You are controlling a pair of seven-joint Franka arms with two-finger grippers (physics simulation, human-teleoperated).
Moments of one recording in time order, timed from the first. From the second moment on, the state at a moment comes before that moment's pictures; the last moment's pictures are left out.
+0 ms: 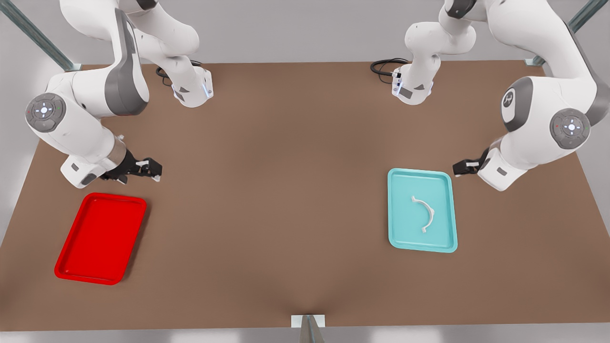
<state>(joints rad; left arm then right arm) -0.09 0.25 0.00 -1.35 0.01 1.46 -0.14 0.08 0.16 0.05 -1.48 0.00 1.65 0.07</state>
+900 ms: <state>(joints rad) -0.07 0.41 0.00 -2.04 0.00 2.55 -0.80 0.08 0.16 0.05 -1.48 0.00 1.69 0.10</state>
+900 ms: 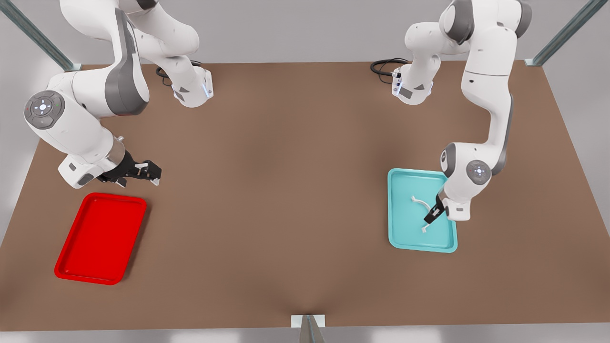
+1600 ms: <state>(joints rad) -0.07 0.57 0.00 -1.82 0.09 2.36 0.01 0.08 0.16 0.05 -1.48 0.00 1.69 0.10</state>
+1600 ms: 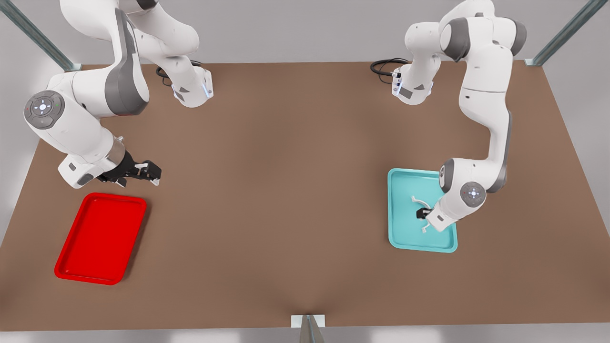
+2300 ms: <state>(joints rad) -0.08 0.68 0.00 -1.75 0.15 2.35 0.46 0.08 0.16 0.05 -1.48 0.00 1.69 0.10</state>
